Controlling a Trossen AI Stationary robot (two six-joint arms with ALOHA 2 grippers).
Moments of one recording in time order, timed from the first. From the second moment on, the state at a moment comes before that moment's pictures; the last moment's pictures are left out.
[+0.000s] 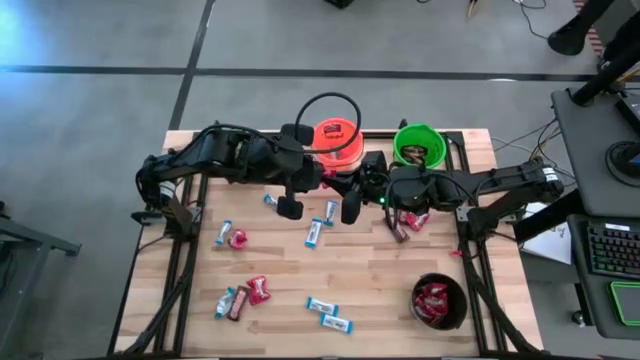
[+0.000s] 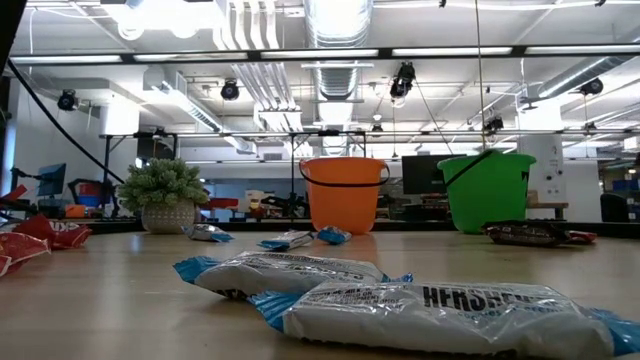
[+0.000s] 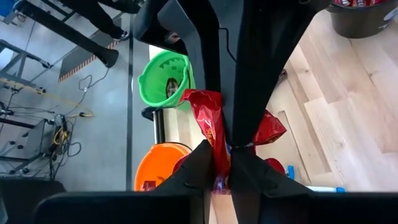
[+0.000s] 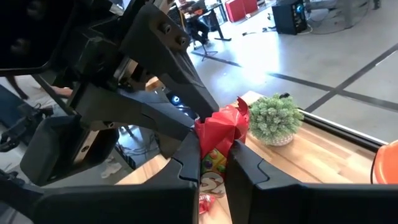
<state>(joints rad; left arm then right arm) -0.07 1.80 2.35 -1.27 -0.34 0.43 0.18 1.45 1.47 -0.18 0.51 0.53</state>
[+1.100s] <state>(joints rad) -0.07 1.79 2.36 -1.31 -0.37 0.44 0.18 1.38 1.47 -0.39 0.51 0.59</state>
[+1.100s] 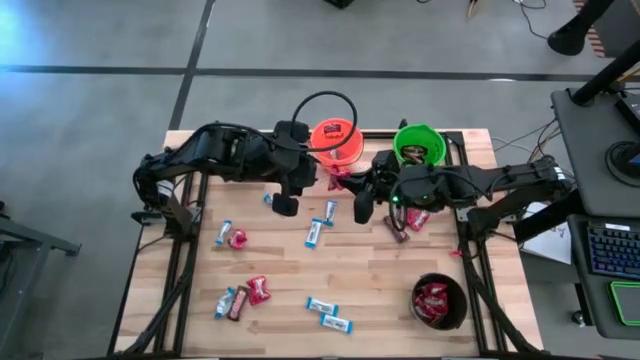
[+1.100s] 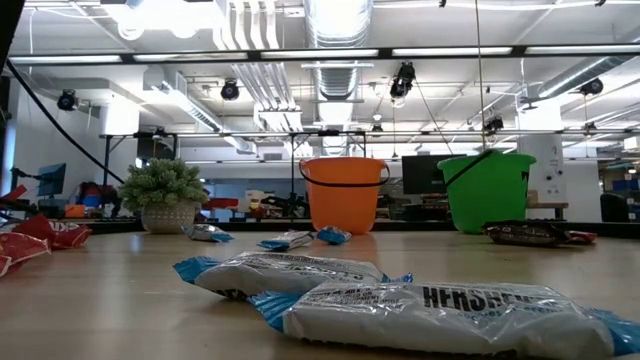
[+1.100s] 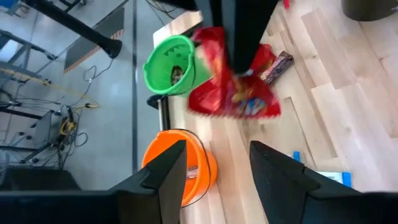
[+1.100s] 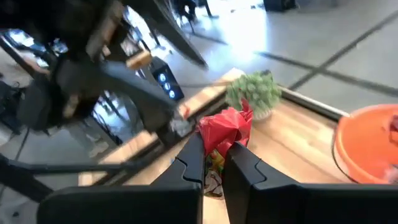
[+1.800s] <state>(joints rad) -0.06 1.76 2.36 -1.47 -0.43 0.43 0.31 1.36 1.47 -1.12 0.17 1.15</state>
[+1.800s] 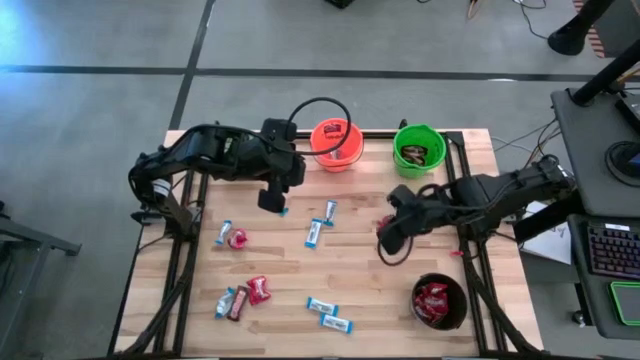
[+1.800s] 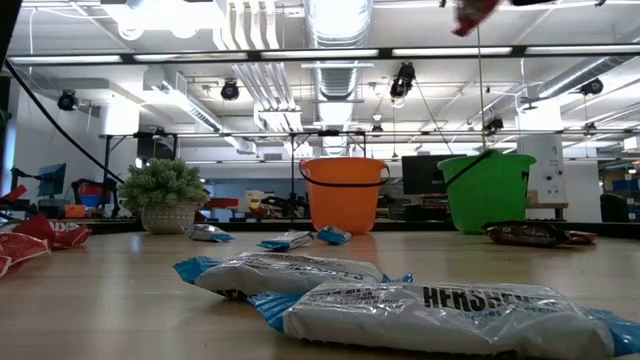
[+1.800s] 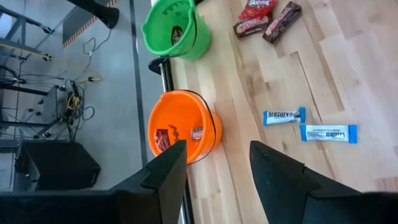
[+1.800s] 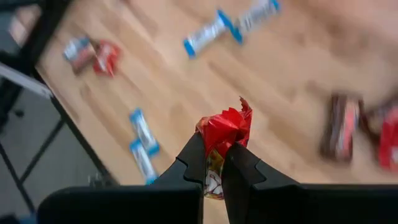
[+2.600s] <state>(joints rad) -0.03 1.80 2.34 -1.52 -0.82 0.41 0.41 1.36 1.47 -1.23 0.05 1.30</state>
